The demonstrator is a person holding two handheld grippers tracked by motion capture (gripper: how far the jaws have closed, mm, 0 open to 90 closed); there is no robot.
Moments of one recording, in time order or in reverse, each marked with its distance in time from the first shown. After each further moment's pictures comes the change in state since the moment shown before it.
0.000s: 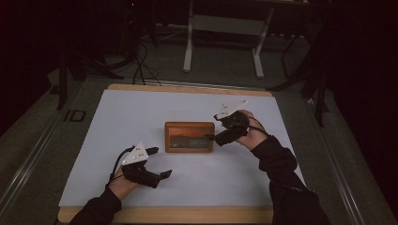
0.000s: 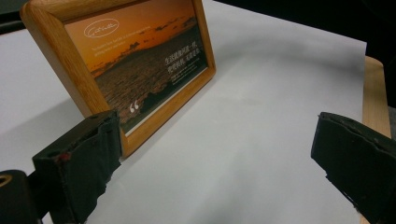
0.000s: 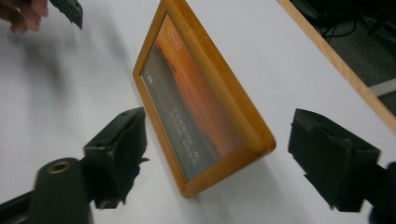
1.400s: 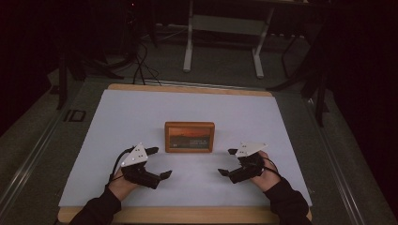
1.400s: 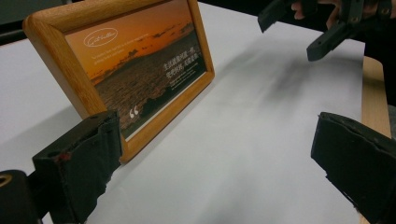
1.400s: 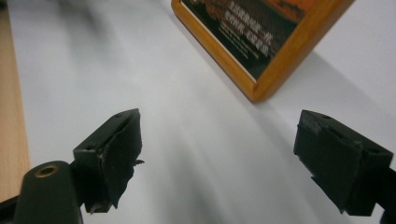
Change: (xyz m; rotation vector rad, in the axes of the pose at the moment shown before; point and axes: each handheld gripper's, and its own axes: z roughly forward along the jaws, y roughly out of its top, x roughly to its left) left arm -0.003 0.001 -0.002 -0.016 0.005 0.018; right arm 0.060 -0.112 -0.005 -0.057 0.013 0.135
